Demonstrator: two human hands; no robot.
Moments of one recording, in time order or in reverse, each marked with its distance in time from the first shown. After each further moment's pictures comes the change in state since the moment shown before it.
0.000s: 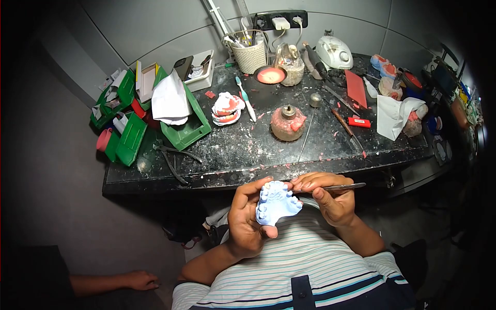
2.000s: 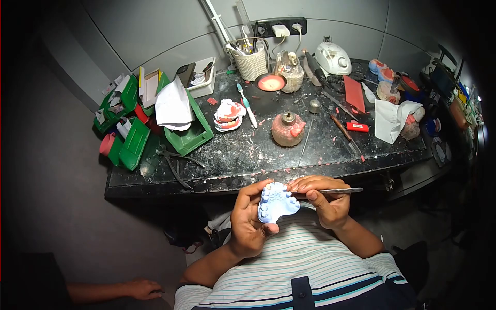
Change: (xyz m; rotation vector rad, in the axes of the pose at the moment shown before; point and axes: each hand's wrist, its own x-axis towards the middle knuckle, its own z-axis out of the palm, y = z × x) left_hand 0.001 -0.001 -0.006 0.031 0.006 -0.014; right_hand 0.004 0.005 0.007 -0.142 0.057 -0.090
